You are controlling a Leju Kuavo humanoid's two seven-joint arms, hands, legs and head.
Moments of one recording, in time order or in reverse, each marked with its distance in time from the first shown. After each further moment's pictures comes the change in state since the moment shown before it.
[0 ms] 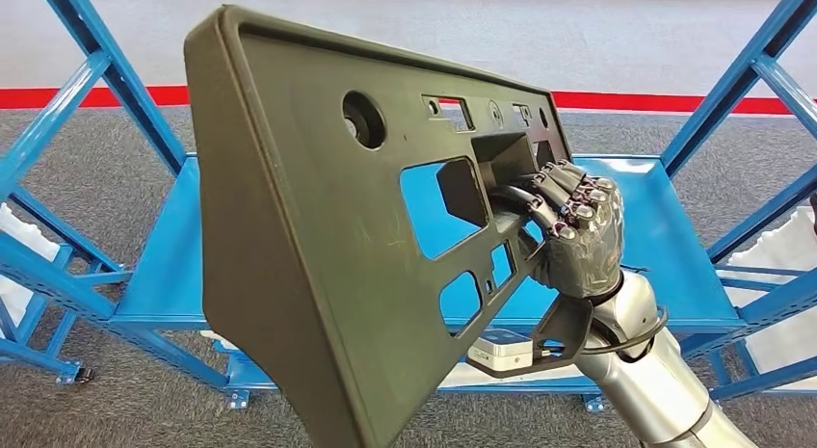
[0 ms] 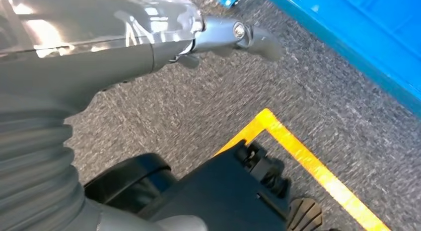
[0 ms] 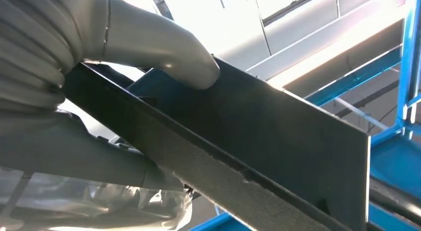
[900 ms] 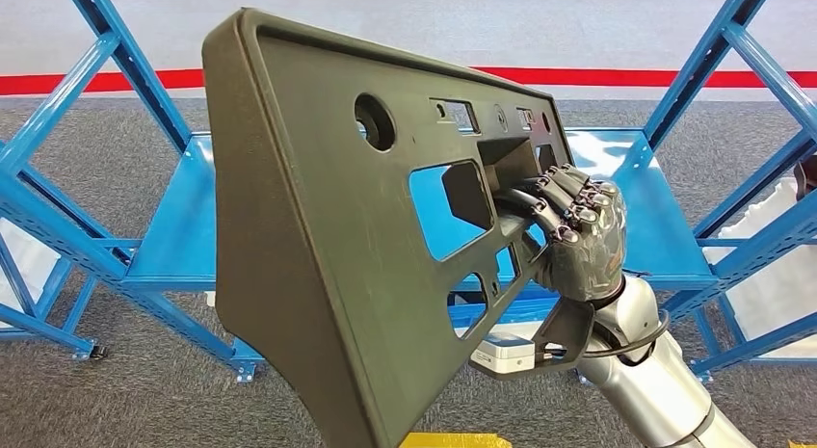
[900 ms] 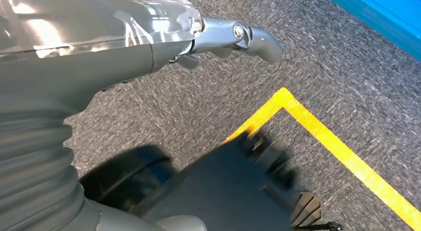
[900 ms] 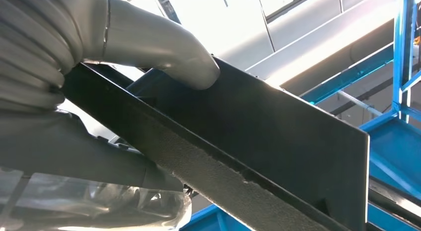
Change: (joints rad) left arm 0.001 -0.002 0.003 0.000 0.004 0.005 0.000; right arm 0.007 -0.002 0.007 0.006 0.001 -0.020 0.010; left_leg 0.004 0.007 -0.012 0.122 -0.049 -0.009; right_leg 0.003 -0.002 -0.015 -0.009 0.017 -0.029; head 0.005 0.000
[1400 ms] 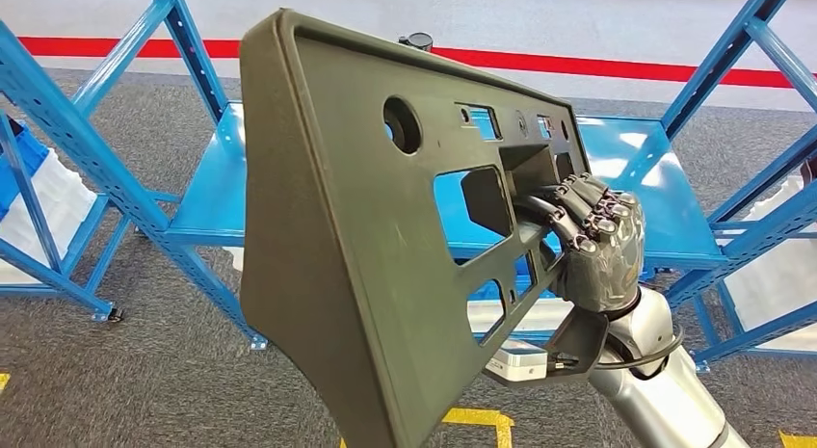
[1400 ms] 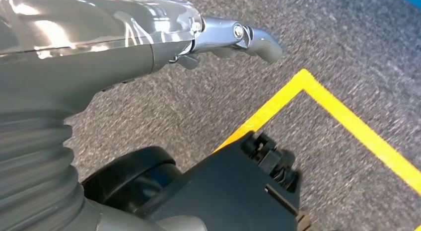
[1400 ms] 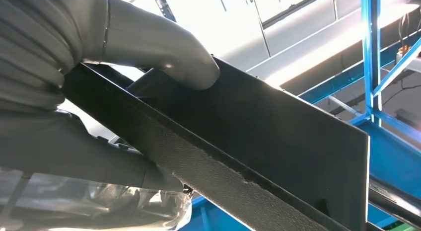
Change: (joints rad) left arm 0.001 -0.003 0.002 0.001 0.001 0.000 -0.002; right arm 0.009 0.002 0.000 0.001 0.004 -0.005 0.005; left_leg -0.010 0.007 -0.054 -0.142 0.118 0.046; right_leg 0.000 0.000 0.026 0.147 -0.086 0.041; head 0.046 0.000
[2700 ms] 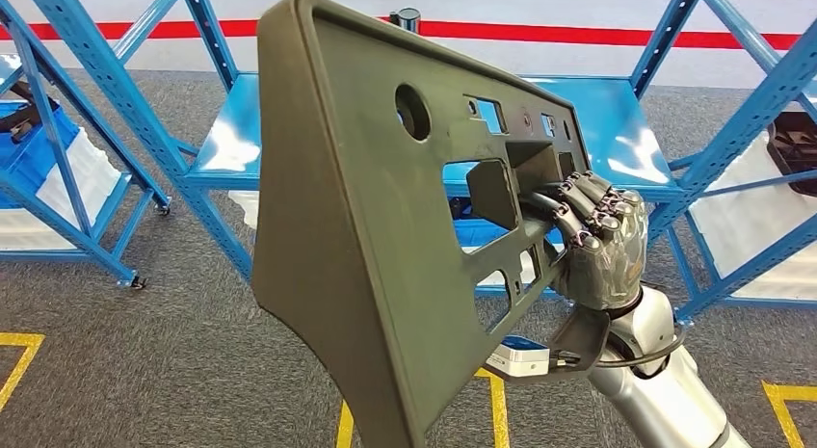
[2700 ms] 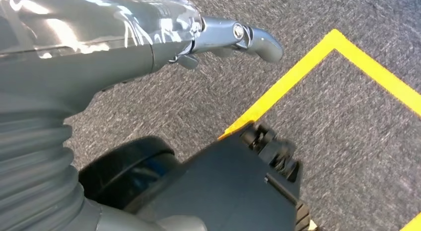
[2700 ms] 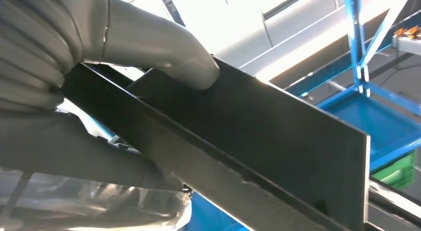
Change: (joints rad) left arm 0.002 0.000 0.001 0.003 0.002 -0.007 0.000; right arm -0.001 0.004 0.001 0.007 -0.004 0.001 0.013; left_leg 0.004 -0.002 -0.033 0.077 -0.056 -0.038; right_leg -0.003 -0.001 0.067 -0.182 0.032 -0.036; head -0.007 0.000
